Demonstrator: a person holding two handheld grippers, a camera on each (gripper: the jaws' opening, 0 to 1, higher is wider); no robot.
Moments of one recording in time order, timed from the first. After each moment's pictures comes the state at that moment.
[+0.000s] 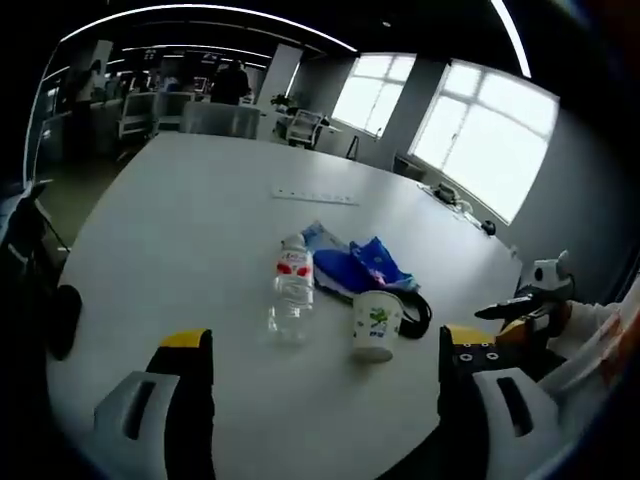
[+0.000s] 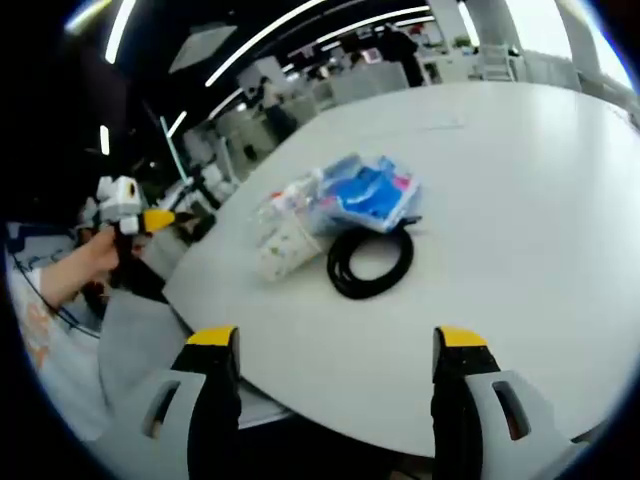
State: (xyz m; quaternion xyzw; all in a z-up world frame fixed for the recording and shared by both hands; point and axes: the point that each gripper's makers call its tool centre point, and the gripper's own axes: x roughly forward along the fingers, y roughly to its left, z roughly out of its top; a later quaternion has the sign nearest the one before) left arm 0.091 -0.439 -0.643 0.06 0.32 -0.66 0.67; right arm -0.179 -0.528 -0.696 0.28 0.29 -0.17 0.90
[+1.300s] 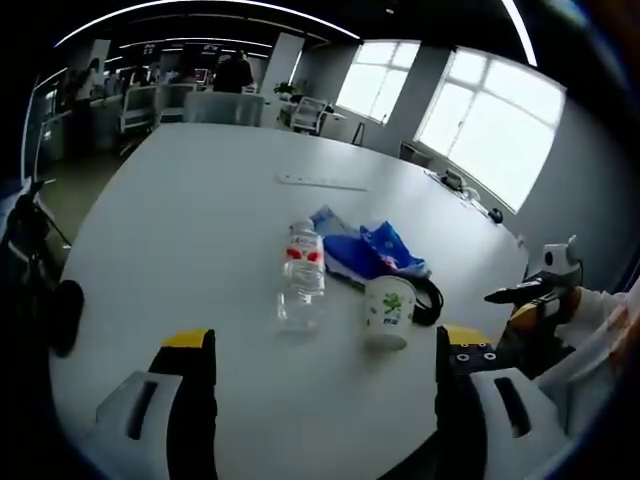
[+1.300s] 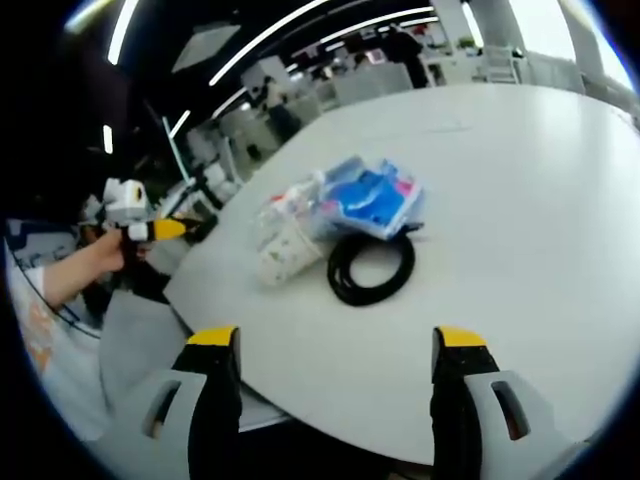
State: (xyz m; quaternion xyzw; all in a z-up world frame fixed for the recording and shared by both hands) left arm 0.094 -0.434 -0.660 0.08 0.34 -0.65 0.67; right arm -0.174 -0.533 -0.693 0.28 0.29 -0.16 0.90
